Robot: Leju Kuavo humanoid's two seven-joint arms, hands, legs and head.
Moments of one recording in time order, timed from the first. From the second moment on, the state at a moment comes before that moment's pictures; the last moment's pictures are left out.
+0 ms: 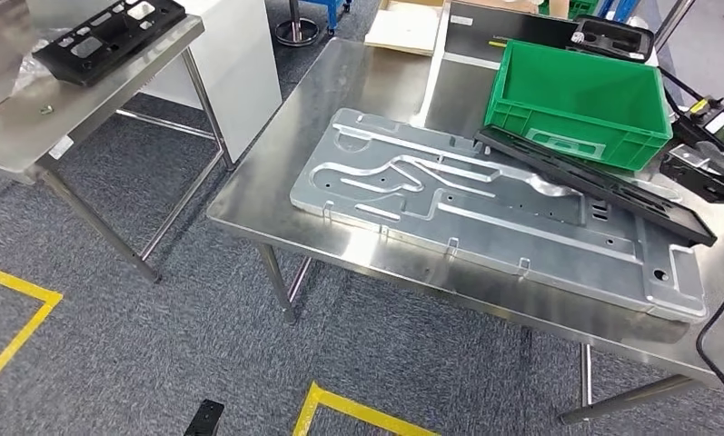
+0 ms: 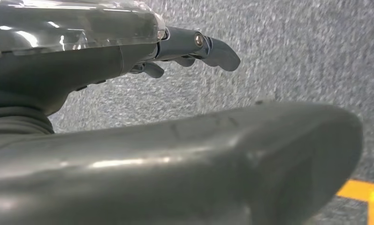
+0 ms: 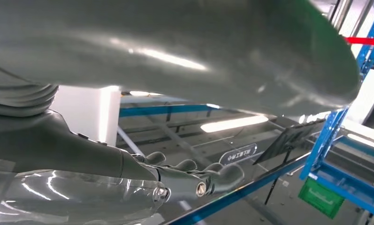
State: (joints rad) left arm -0.10 -0.19 1.05 -0.18 -1.30 0.16 -0.15; right arm -1.02 -0.56 0.39 -0.59 1.30 -0.33 -0.12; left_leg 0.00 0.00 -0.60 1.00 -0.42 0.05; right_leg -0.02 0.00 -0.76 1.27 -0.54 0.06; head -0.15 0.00
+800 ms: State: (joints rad) left arm -0.11 -0.20 1.05 -0.18 -1.30 0.16 -0.15; right arm -0.94 -0.65 0.26 -0.73 1.28 -0.34 -0.10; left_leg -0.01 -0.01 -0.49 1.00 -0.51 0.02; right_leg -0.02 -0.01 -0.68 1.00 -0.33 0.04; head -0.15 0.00
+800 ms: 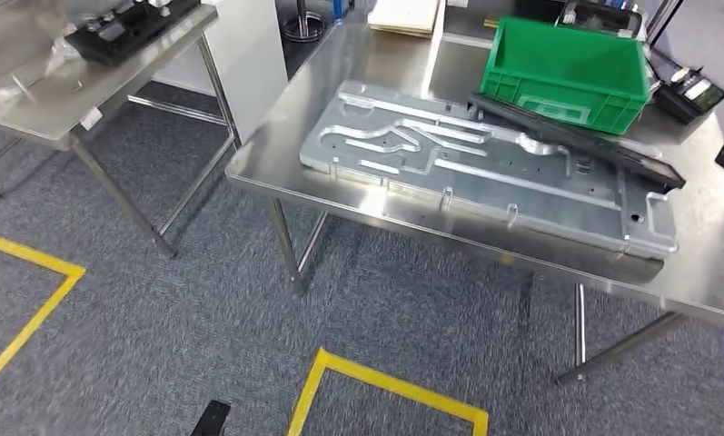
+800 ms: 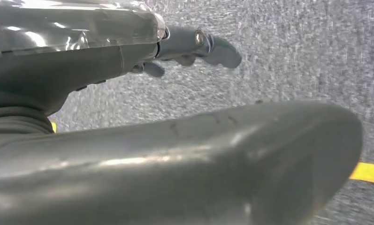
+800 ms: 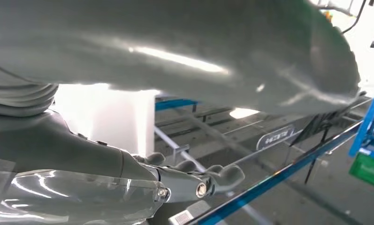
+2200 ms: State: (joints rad) left arm -0.10 -0.21 1.07 -0.18 -1.27 0.18 -0.13; right arm -0.16 -0.23 -0.53 -0.69 0.92 -0.43 -0.31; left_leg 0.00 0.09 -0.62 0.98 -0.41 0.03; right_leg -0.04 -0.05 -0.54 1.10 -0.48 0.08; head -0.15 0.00
